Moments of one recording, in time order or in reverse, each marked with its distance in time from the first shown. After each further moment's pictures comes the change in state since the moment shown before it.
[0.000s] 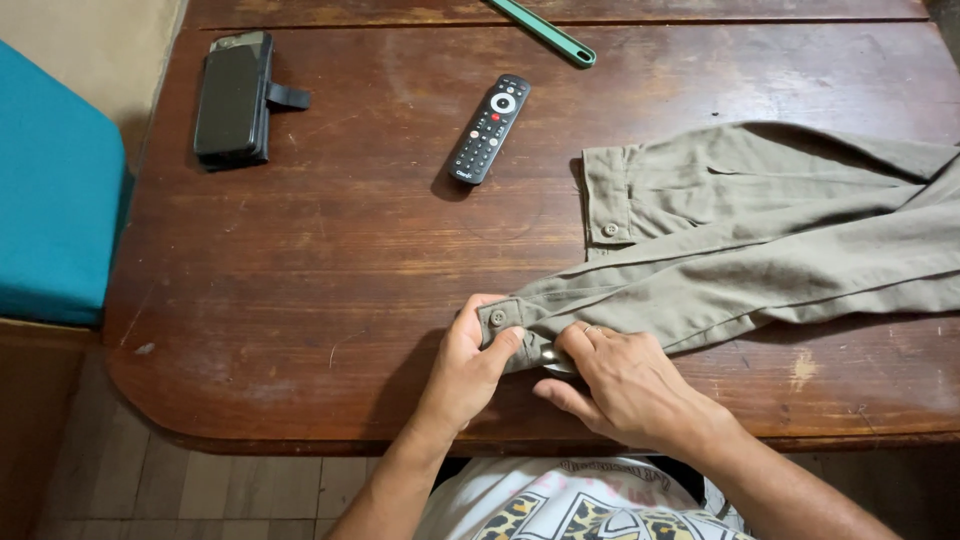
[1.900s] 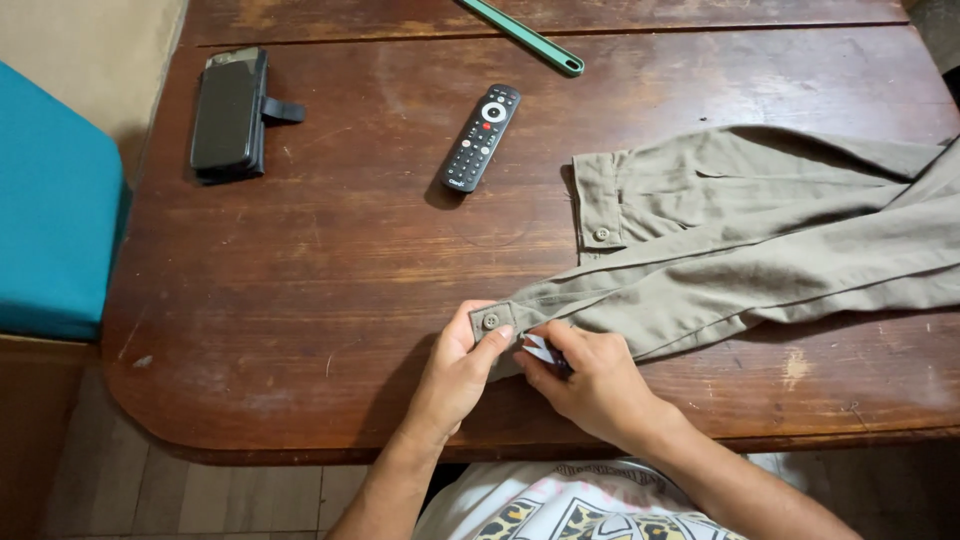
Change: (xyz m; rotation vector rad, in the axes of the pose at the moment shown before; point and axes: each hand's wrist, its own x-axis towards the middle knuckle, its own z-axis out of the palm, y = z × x) left_hand 0.005 -0.007 -0.002 -0.158 -0.053 -0.016; right_hand 0.017 -0.017 0.020 0.357 0.457 0.013
